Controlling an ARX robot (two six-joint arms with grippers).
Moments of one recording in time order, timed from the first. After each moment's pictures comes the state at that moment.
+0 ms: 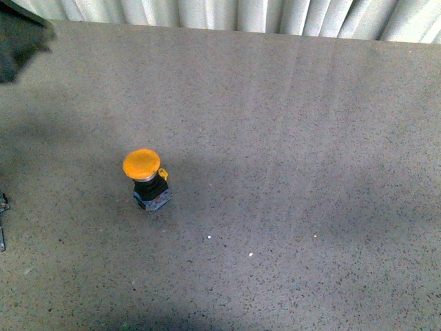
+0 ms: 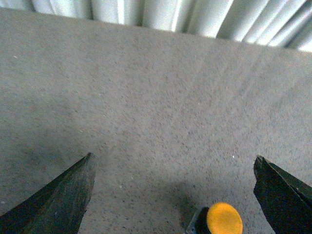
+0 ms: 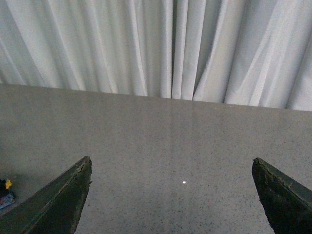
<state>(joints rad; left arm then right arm) -0.18 1.30 0.47 0.48 0.12 -0.16 0.00 0.00 0.02 0.00 0.00 0.00</state>
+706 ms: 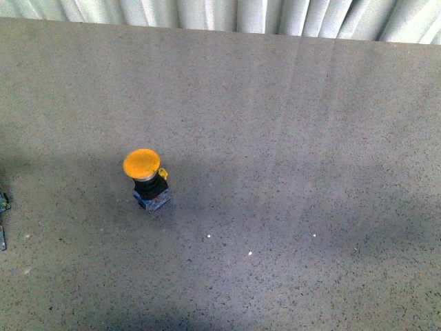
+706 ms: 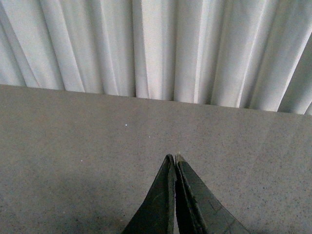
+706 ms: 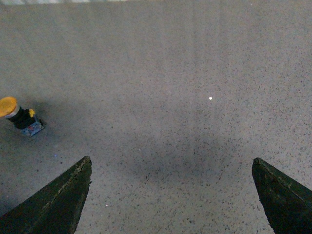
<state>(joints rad) 0.00 0.84 0.13 0.71 0.00 -0.01 -0.02 0.38 0.19 -0.21 -0.11 0.09</state>
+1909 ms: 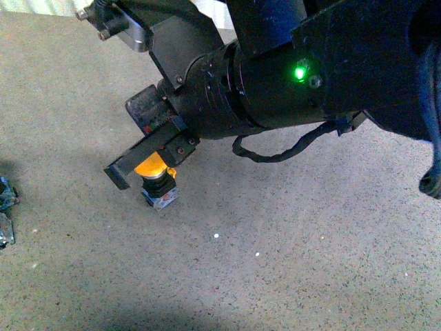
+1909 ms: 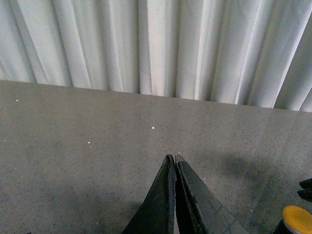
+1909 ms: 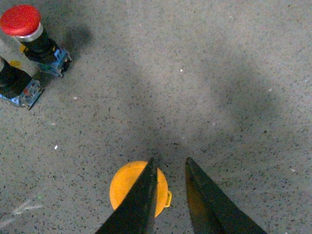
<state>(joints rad) 0.00 0.26 0.01 0.26 0.00 -0.01 0.55 1.94 1.02 0.29 -0.21 -0.22</state>
